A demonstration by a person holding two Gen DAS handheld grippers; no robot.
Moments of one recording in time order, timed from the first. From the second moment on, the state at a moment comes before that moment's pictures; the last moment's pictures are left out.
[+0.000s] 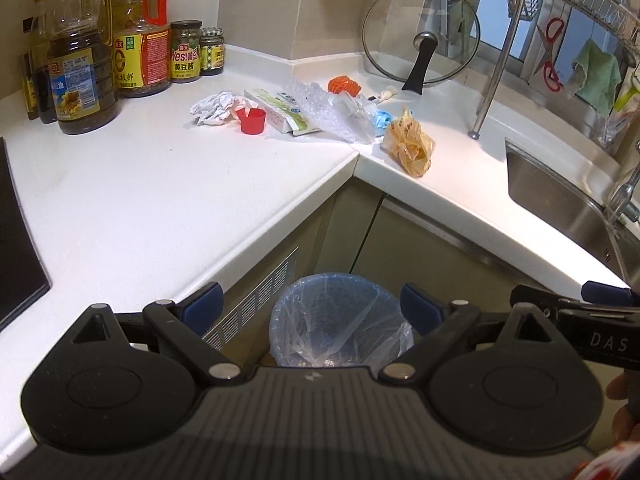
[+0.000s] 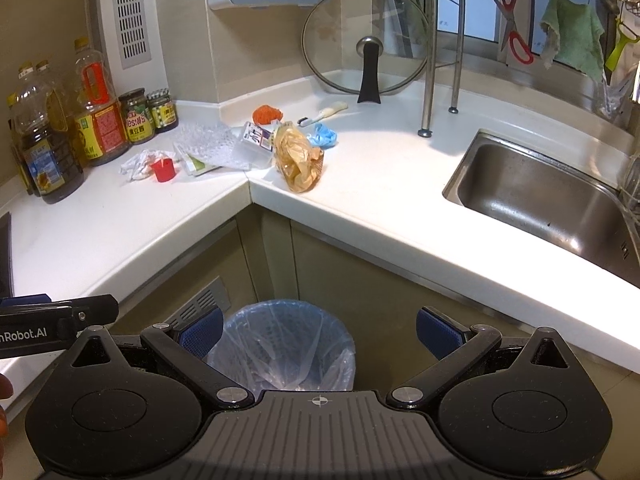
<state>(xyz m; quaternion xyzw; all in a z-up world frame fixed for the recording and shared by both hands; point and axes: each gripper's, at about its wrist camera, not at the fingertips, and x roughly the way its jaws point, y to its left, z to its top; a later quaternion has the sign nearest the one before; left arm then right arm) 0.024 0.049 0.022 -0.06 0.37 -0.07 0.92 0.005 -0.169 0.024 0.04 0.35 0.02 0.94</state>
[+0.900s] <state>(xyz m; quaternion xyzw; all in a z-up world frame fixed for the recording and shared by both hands) 0.142 0.022 0.031 -0.13 0.32 0.05 0.94 0.183 -0.232 0.027 0.04 0.28 0.19 0.94</state>
